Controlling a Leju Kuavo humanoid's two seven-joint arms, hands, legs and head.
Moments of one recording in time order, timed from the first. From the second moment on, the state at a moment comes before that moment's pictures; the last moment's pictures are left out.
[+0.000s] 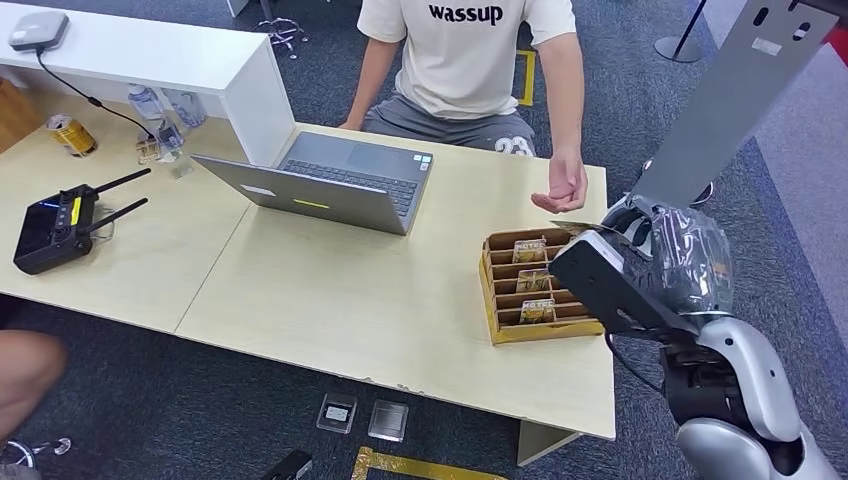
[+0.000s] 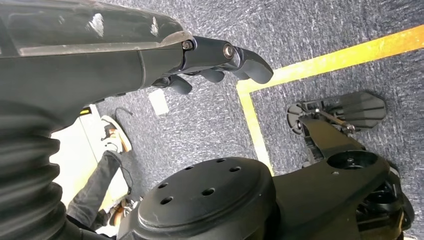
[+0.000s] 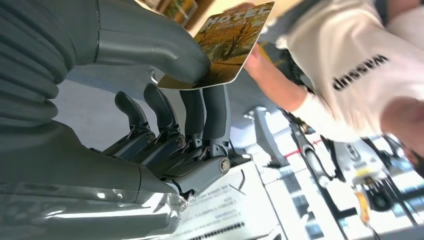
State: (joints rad) left arm -0.11 0.17 -1.20 -0.18 1.28 0.16 0.06; right arm -0.54 -0.44 0.63 -1.60 0.73 -0.05 0.46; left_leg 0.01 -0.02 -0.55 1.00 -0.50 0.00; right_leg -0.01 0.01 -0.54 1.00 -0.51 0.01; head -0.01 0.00
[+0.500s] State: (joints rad) left arm -0.11 0.15 -1.19 -0.18 1.24 0.14 0.04; right arm -0.64 -0.23 0.71 -1.25 0.98 -0.56 0.21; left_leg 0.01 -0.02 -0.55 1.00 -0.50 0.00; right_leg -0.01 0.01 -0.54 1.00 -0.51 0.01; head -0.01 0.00
